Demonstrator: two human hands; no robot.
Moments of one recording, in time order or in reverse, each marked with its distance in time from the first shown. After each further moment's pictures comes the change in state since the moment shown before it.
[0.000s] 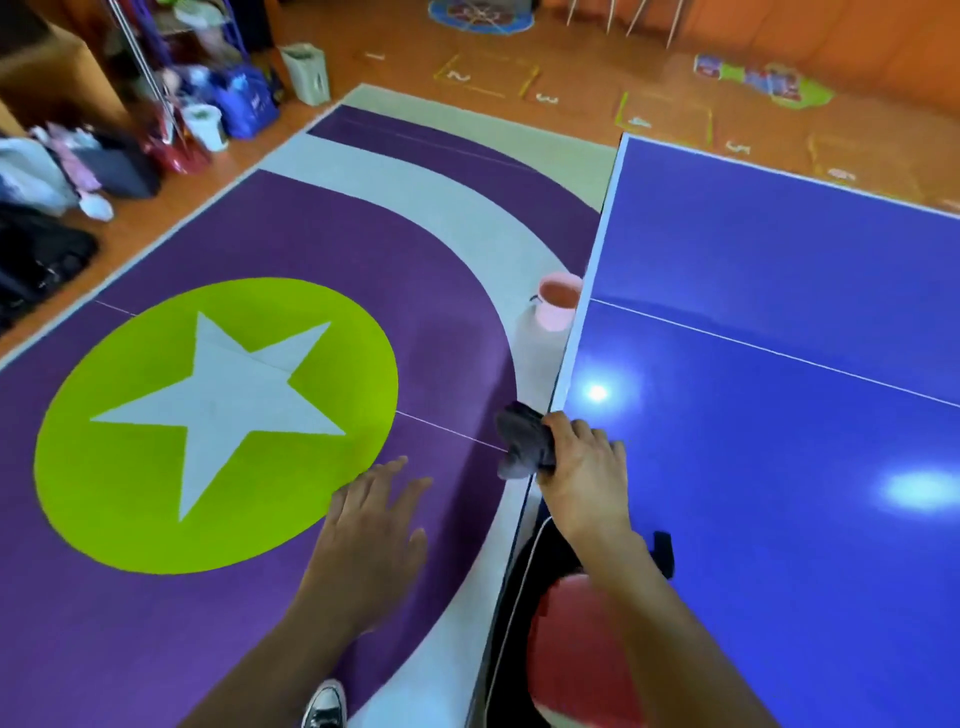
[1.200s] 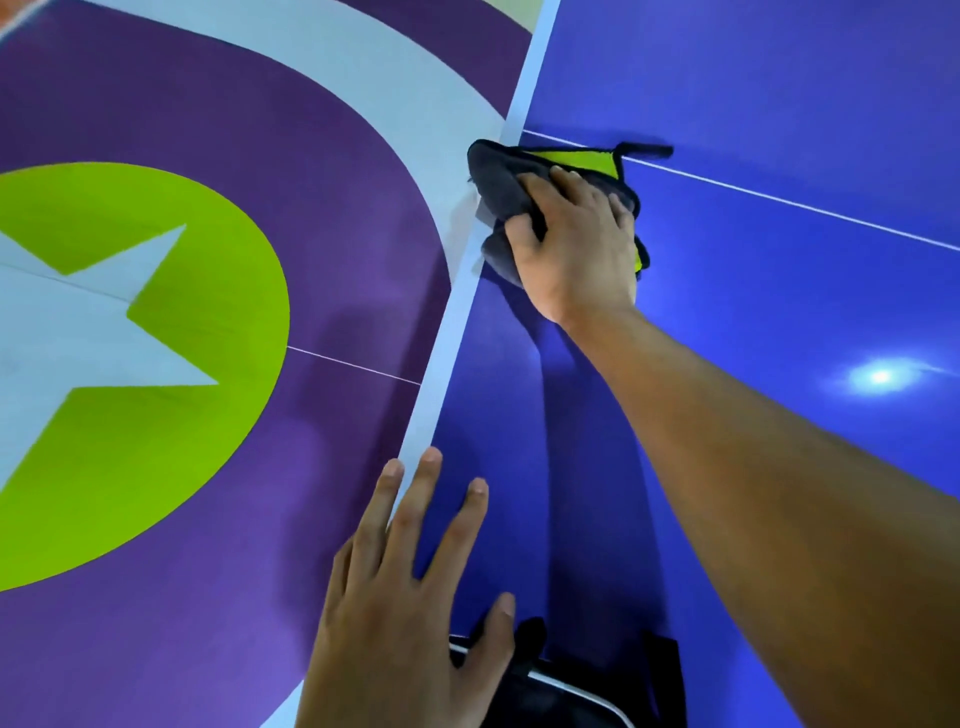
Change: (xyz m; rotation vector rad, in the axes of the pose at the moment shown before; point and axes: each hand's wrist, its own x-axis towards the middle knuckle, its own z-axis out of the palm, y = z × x) left_hand 0.132 0.138 0.239 -0.190 0.107 0.124; right_hand 0.279 0.178 0.159 0.101 0.172 0.000
